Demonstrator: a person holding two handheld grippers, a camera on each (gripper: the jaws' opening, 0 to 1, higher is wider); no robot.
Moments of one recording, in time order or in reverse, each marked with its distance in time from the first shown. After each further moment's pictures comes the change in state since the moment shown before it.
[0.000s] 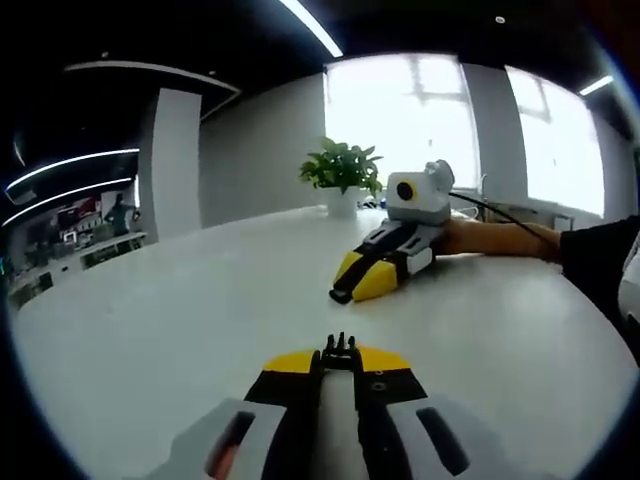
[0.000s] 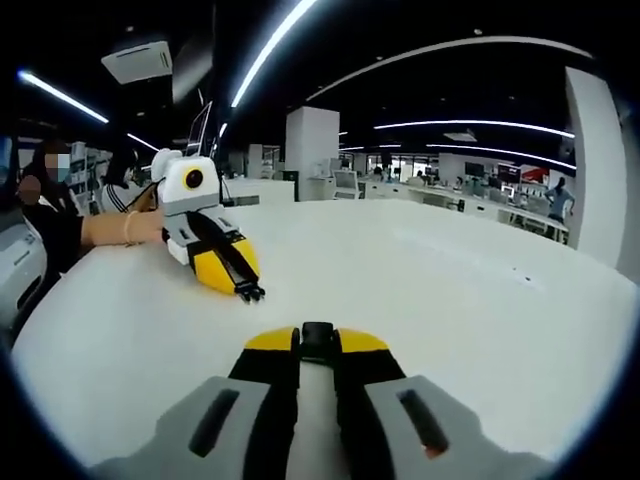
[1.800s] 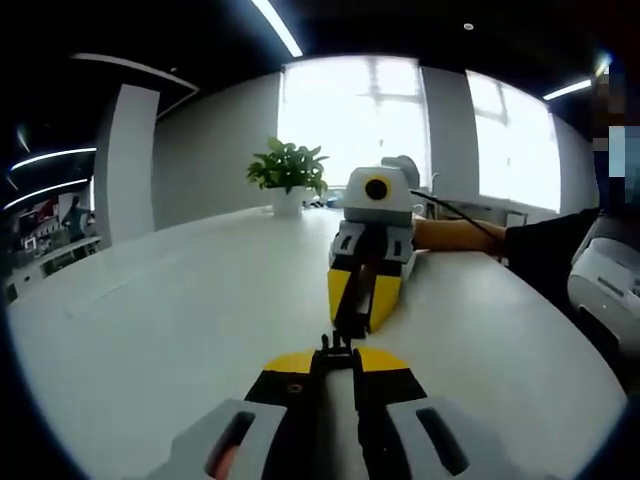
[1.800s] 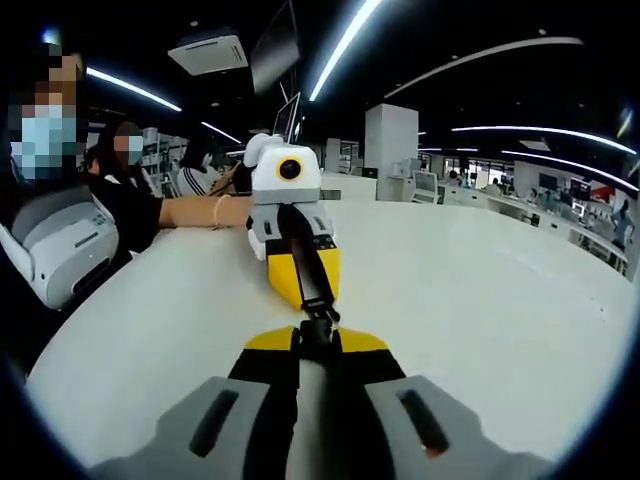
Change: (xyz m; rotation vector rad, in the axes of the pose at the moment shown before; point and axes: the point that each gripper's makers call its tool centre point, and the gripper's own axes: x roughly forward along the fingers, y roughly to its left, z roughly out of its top) left arm -0.018 -0.053 -0.010 0.037 0.019 -0.224; right arm -0.001 0.100 0.006 -0.093 0.001 0.340
